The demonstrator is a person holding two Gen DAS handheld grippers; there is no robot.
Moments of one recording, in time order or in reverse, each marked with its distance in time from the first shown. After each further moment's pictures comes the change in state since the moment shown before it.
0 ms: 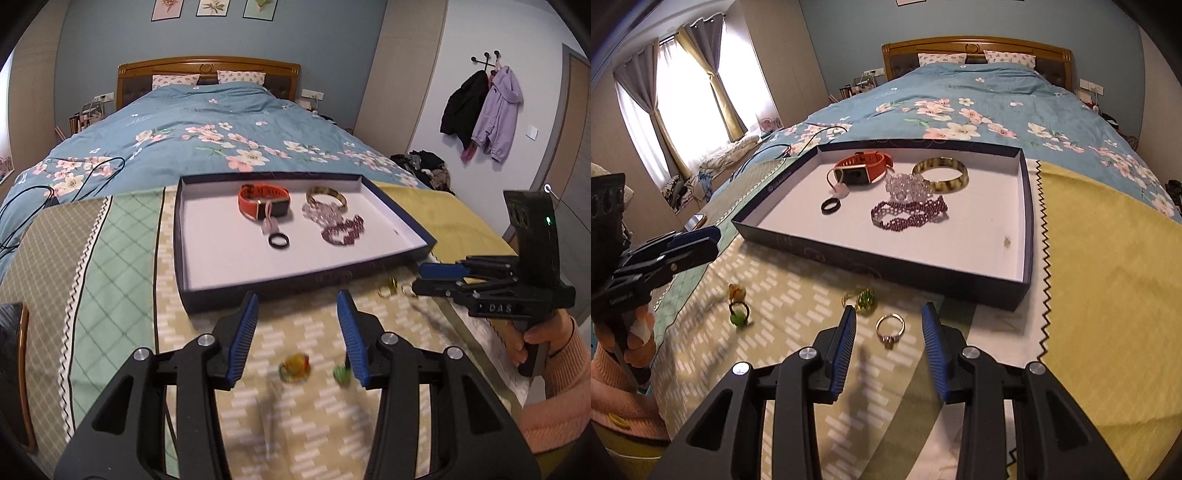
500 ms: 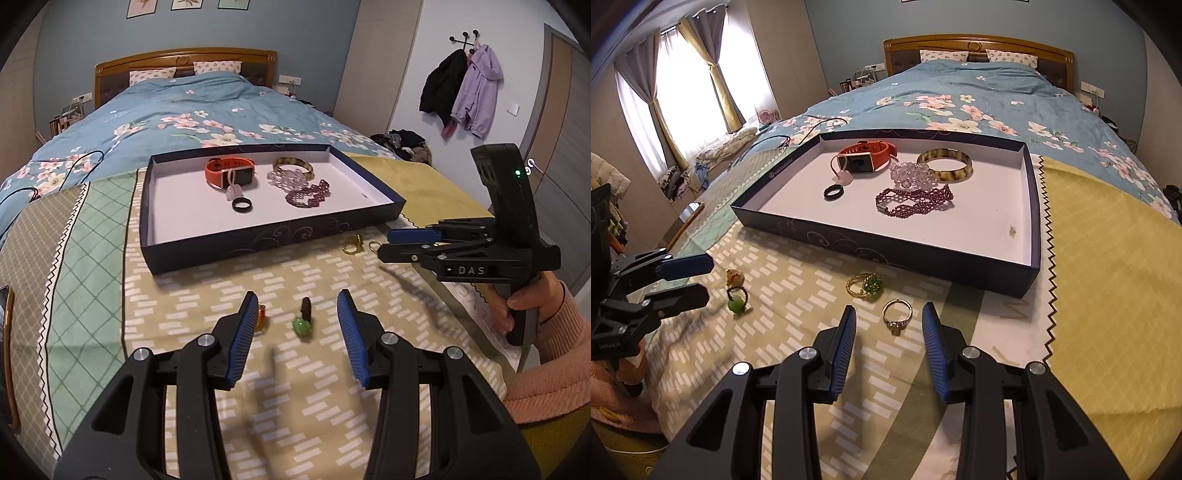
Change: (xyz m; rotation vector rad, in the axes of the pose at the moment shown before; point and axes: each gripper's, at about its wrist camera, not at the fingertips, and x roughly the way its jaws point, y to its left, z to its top) left arm -0.001 -0.025 -0.026 0.061 0.059 -0.064; right arm 0.003 0.009 -0.007 -0.028 0.020 -0.032
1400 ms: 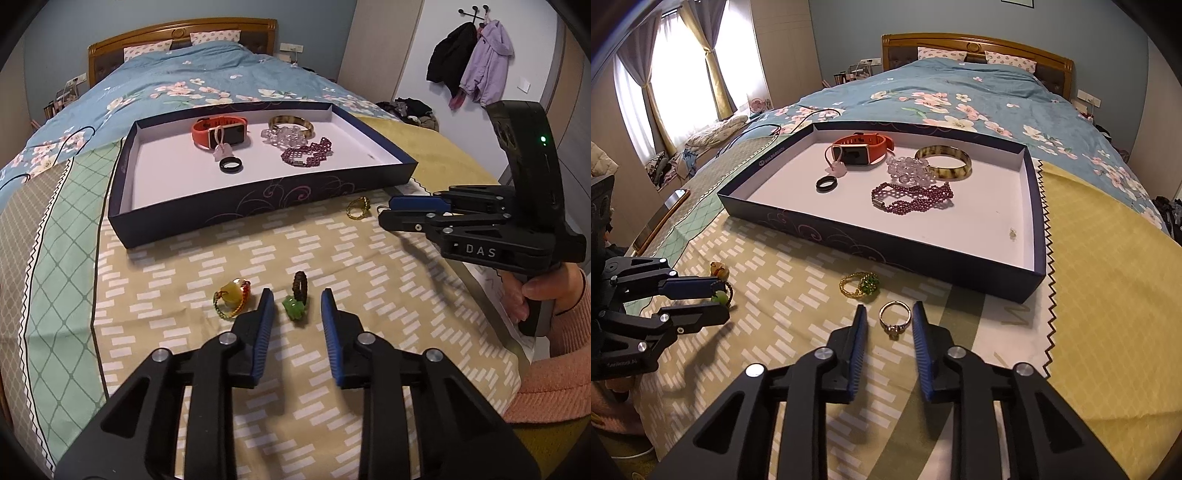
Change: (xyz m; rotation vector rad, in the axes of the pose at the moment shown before) left arm 0.036 -0.003 -0.003 0.000 0.140 0.020; right arm 0.007 0.009 0.002 -0.034 0.017 -0.065
